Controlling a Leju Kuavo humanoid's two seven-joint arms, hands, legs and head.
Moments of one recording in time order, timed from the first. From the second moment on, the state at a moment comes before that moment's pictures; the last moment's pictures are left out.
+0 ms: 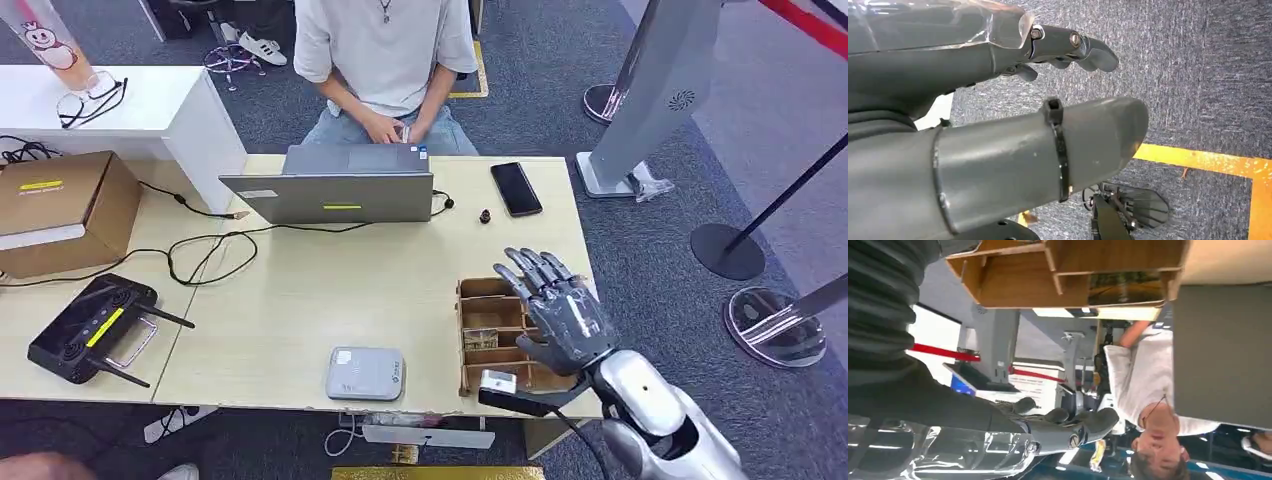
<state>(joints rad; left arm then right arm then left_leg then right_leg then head) -0.11 -0.18 0.85 -0.21 -0.90 0.34 -0.06 -0.12 -0.41 0.47 -1.64 1.03 -0.04 -0.08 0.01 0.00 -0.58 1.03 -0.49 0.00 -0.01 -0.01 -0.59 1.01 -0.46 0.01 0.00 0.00</state>
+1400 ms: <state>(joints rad) -0.12 -0.18 0.85 -0.21 -0.88 0.34 -0.05 -0.35 -0.27 0.60 -1.40 1.00 -0.04 -0.07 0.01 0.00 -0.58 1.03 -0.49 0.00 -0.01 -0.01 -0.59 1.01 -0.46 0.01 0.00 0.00</state>
